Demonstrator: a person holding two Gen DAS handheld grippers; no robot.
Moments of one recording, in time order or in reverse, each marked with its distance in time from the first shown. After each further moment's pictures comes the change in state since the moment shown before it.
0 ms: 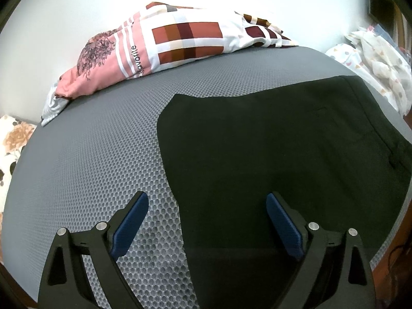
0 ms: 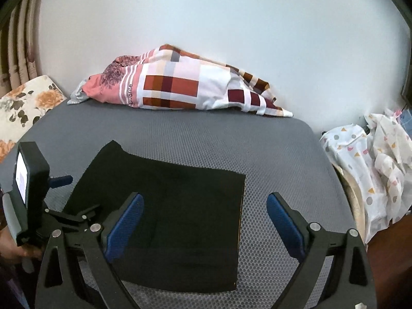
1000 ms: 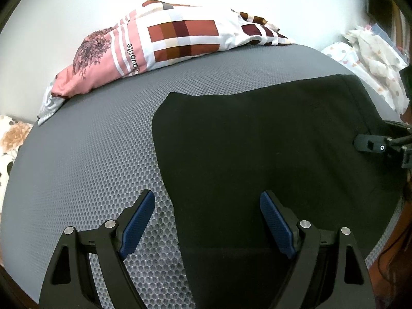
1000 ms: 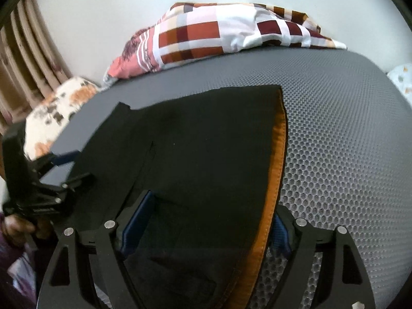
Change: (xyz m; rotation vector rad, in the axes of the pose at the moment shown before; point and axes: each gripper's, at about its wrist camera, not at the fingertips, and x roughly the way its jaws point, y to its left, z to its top) left arm -0.001 -0.002 0.002 0.004 0.019 -0.025; right arm 0.113 -0.046 -0.061 0.123 0.167 0.407
